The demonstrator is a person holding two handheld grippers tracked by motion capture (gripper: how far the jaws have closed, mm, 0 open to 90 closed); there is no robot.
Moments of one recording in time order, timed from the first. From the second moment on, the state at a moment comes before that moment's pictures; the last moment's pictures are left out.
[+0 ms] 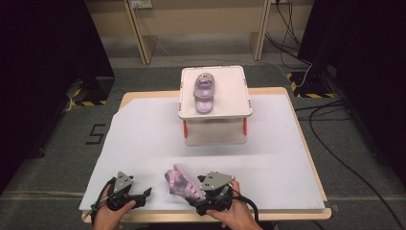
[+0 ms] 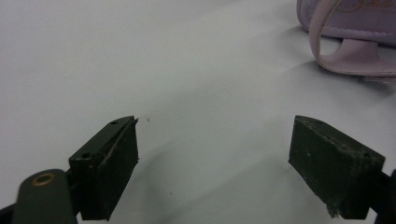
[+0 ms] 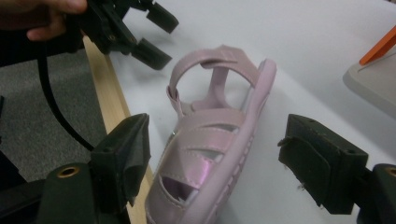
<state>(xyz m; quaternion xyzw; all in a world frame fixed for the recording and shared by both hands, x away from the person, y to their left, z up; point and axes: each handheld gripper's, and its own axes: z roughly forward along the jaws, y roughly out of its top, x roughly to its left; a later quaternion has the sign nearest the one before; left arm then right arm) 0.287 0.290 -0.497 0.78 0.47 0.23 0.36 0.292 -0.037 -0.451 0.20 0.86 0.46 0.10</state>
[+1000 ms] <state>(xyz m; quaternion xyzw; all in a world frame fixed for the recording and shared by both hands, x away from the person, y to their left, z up) 0.289 0.286 -0.497 0.78 0.46 0.22 0.36 0.337 -0.076 -0.463 0.29 0.84 0.45 0.08</state>
